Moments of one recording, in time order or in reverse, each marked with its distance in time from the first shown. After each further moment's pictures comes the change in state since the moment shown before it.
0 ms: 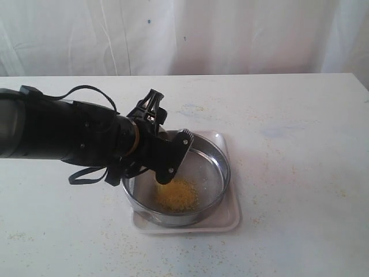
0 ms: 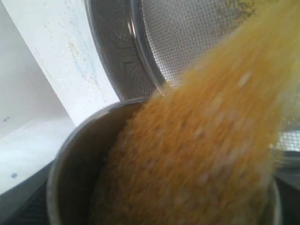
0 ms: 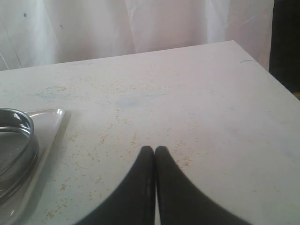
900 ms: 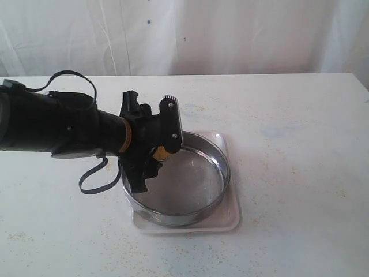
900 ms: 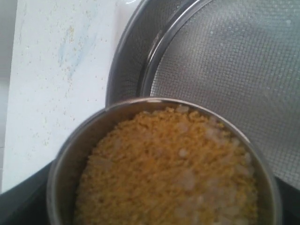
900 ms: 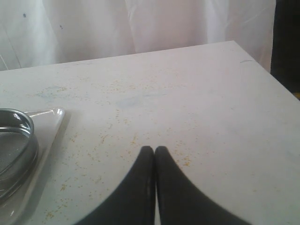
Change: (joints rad) left arm 0.078 -0.015 0.022 -0.326 -0.204 -0.261; right arm 0.000 0.000 0.000 0.000 0.000 0.000
